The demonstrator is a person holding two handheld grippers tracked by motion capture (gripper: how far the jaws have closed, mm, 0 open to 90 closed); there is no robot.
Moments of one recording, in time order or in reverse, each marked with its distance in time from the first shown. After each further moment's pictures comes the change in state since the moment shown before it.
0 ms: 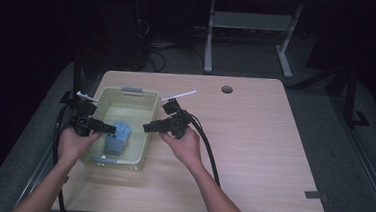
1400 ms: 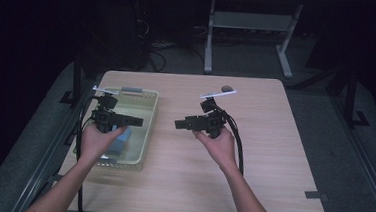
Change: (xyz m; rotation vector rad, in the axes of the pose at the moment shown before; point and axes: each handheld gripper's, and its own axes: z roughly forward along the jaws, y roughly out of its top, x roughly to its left) left arm -0.069 0.019 0.007 -0.138 -0.204 0.094; right arm -0.041 -0.022 -0.080 -0.076 -0.064 0.034
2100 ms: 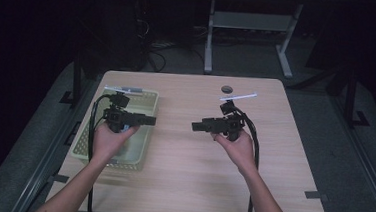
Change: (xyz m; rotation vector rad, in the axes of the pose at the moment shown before) left arm -0.034 0.007 0.013 -0.042 -0.045 0.041; right arm -0.029 -0.016 -0.037 -0.009 0.009 0.021
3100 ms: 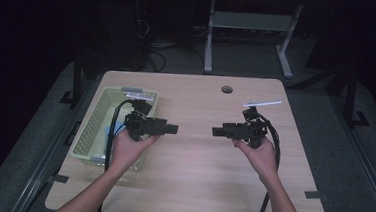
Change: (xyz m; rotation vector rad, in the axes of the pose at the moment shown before) left arm -0.052 -0.005 0.030 0.004 -0.103 0.105; right arm -0.018 -0.024 -0.049 -0.021 -0.048 0.031
